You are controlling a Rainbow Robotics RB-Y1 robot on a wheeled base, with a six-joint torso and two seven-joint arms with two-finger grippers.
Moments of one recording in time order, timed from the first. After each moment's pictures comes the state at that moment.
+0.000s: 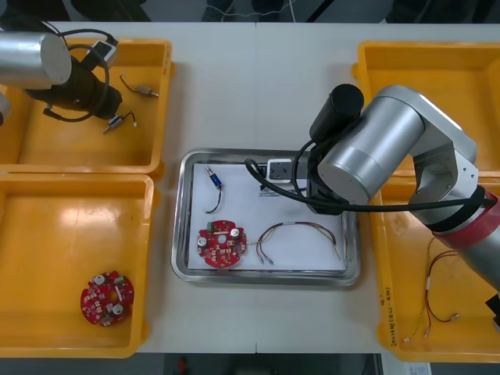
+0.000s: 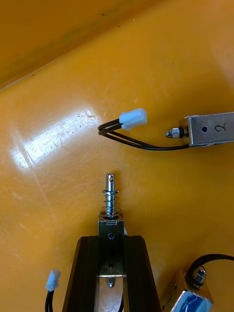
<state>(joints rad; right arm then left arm) -0.68 -0.52 0.58 -1.86 -0.47 1.66 2.19 -0.99 0.68 -0.35 -0.81 0.82 0.97 -1.95</state>
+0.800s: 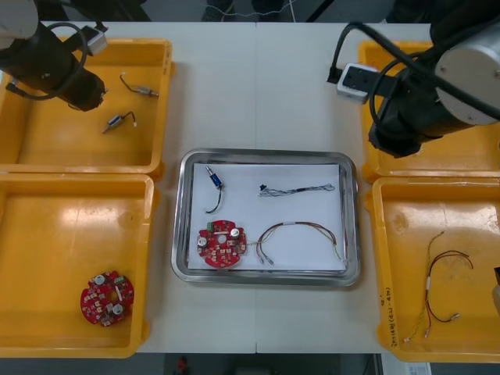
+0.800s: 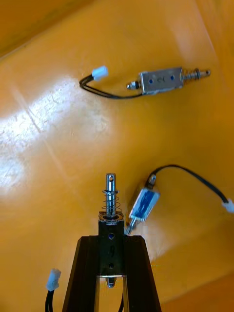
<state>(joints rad) -0.67 -0.49 0.08 -2.09 -0.45 1.92 2.19 -0.99 0.72 -0.19 -1.04 0.76 1.42 -1.95</state>
